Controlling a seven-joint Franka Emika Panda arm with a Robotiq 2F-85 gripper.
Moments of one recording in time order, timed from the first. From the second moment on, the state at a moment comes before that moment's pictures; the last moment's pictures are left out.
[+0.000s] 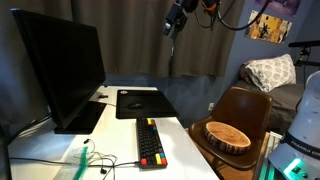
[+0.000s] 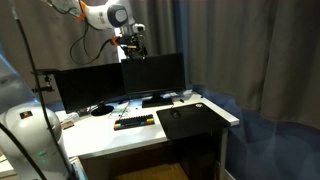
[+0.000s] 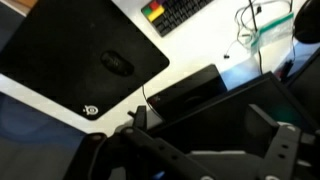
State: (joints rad) arm 0.17 -0.27 0.20 -2.08 0.14 2.19 -0.01
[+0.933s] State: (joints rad) arm 0.22 -0.04 0.18 -1.85 0.29 2.43 -0.22
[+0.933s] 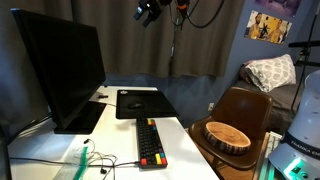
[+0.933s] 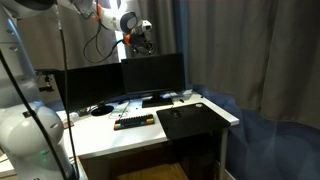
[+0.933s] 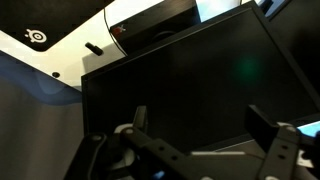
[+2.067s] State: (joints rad) arm 0.28 0.35 0.29 -1.40 0.17 2.59 -0.31
